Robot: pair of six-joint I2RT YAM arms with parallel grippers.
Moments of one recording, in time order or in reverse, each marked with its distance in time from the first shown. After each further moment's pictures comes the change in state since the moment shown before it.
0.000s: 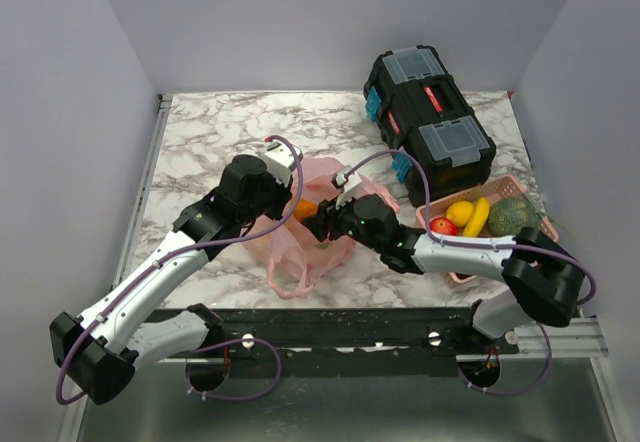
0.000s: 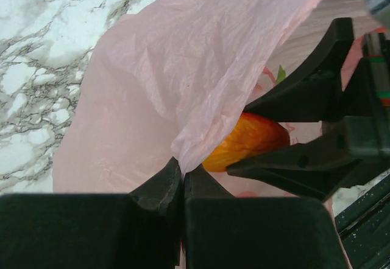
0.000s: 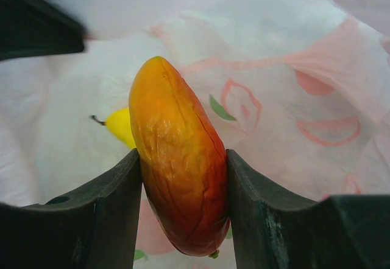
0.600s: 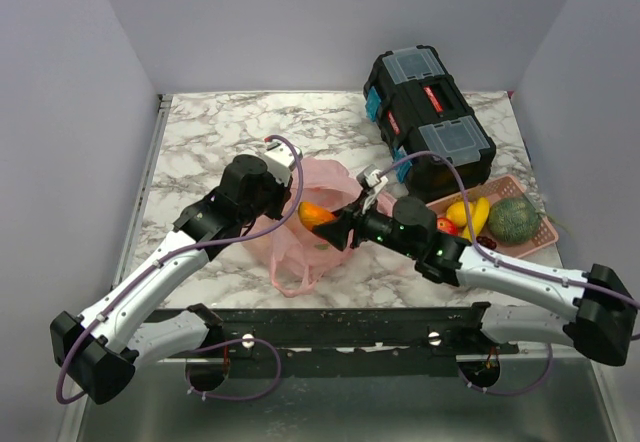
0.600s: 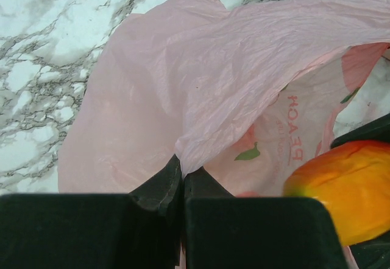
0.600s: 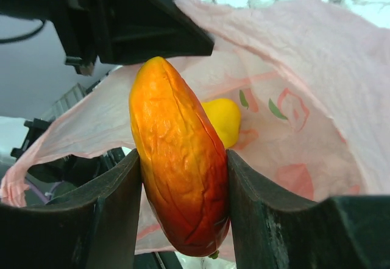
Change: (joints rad) left arm 0.000 0.003 0.000 0.000 -0.025 0.000; right arm 0.000 -0.343 -0.054 -0.168 -0.210 0.058
